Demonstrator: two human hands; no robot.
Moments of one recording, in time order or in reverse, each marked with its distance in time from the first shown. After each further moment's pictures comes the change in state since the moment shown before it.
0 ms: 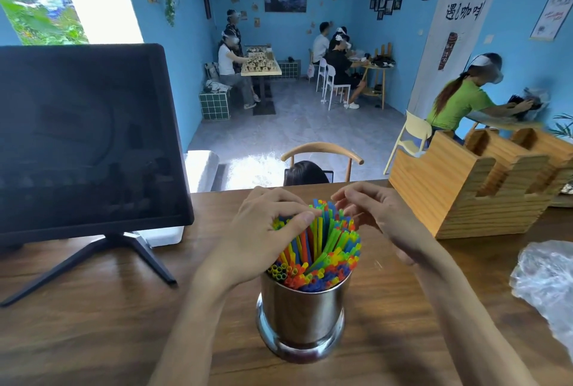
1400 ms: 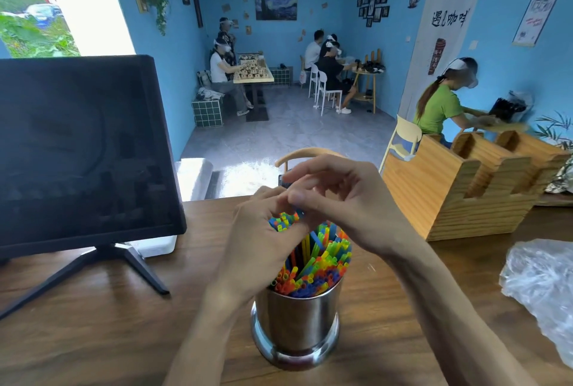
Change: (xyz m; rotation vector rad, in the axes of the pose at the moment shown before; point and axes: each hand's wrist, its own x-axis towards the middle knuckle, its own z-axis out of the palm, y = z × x) left_hand -0.004 0.034 0.011 -0.355 0.296 0.187; right_hand -0.010 -0.077 0.041 0.045 -0.067 -0.440
